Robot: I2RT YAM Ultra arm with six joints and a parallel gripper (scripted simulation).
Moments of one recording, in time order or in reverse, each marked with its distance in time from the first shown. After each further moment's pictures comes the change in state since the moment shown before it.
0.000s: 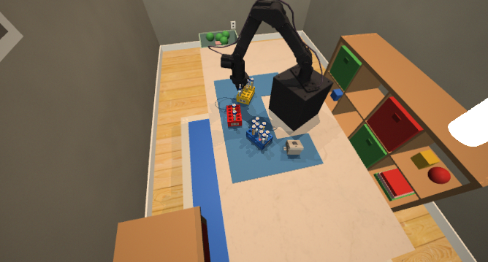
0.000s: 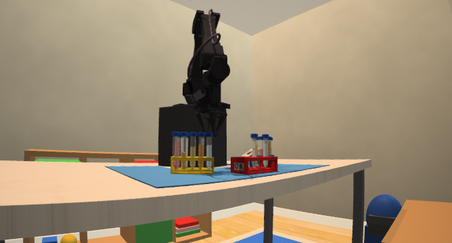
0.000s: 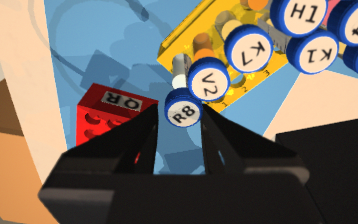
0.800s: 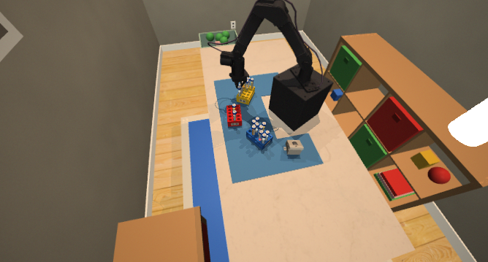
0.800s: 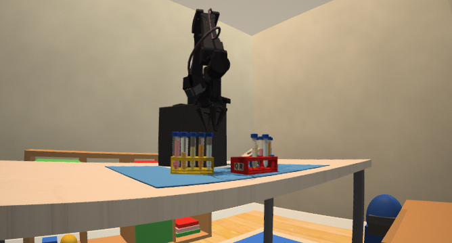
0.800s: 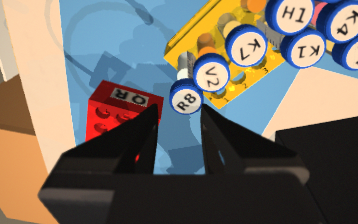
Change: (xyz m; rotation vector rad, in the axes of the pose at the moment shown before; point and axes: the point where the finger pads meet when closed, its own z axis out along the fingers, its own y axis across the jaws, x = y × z) arm -0.003 0.004 -0.016 -0.015 -0.011 0.000
